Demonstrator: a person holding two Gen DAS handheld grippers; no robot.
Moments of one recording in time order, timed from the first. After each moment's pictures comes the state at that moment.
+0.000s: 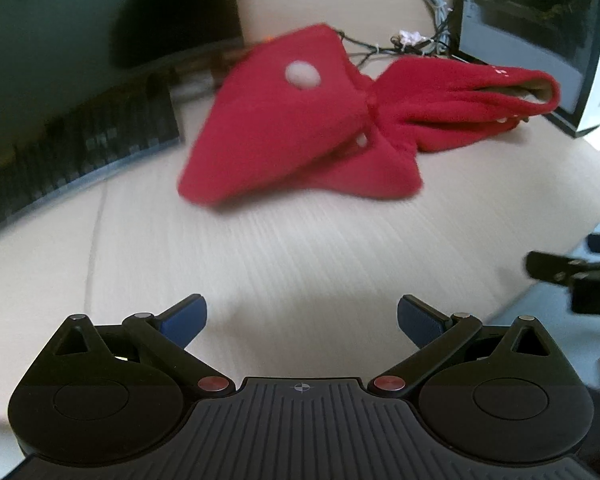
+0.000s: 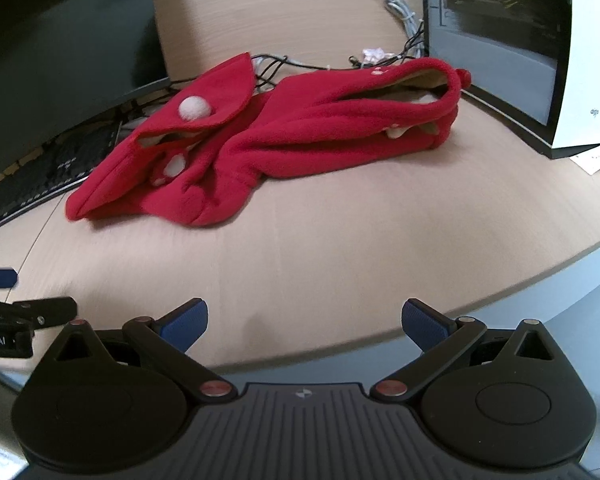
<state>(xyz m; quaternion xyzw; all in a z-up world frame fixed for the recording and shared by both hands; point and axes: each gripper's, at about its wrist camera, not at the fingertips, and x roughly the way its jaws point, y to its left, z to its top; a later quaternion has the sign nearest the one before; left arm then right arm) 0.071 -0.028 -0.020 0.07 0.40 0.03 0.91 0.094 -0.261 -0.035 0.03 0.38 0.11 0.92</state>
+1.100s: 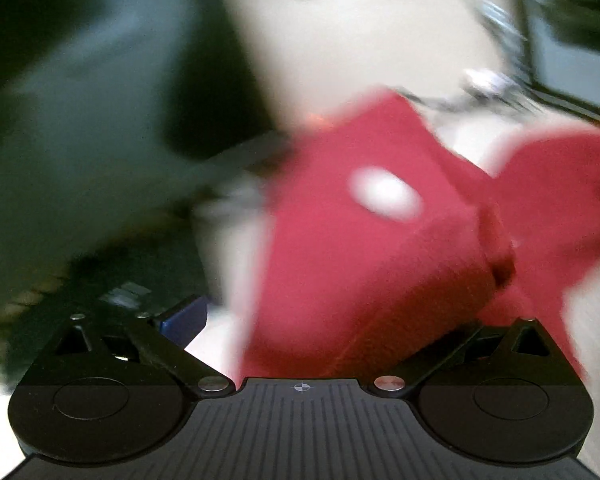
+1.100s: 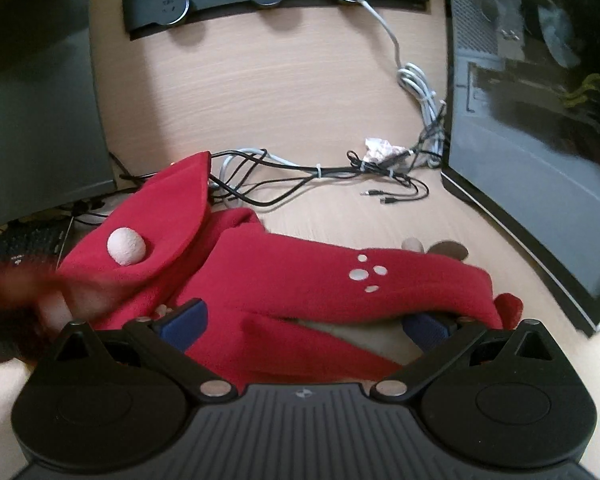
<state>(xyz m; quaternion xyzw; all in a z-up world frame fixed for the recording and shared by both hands) 0.215 -0.001 -0.002 0.14 0.28 0.19 0.93 0.274 -0.276 0.002 0.00 0.30 0.13 0.95</state>
